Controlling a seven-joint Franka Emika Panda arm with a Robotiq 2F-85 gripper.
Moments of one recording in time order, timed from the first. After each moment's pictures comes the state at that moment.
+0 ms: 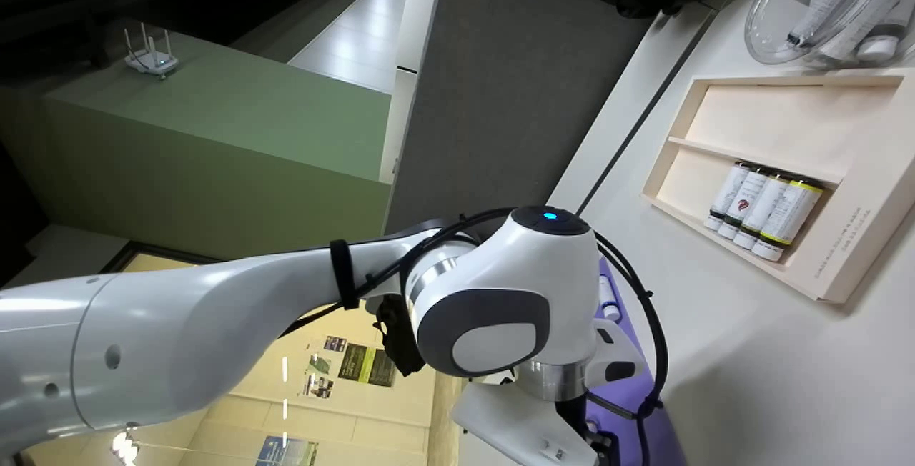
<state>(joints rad) -0.15 0.53 -0.12 -2.31 0.96 1.74 -0.64</state>
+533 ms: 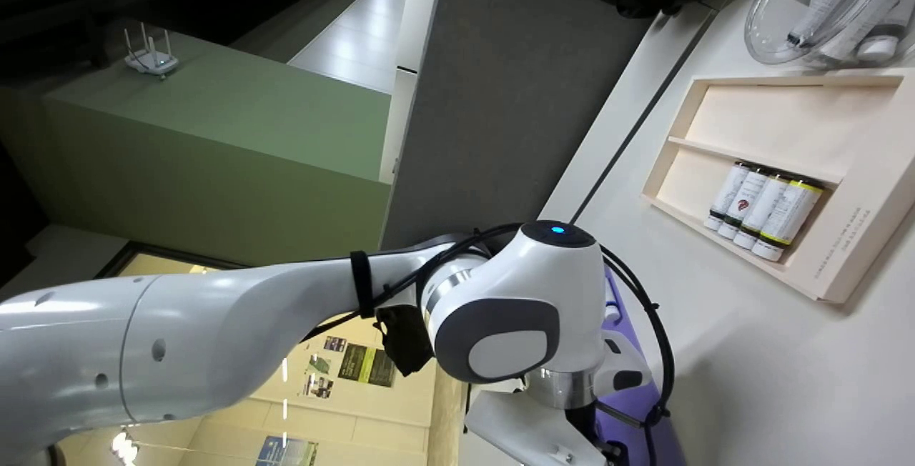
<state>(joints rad) -0.14 0.59 -0.08 -2.29 0.95 1.78 -0.62</state>
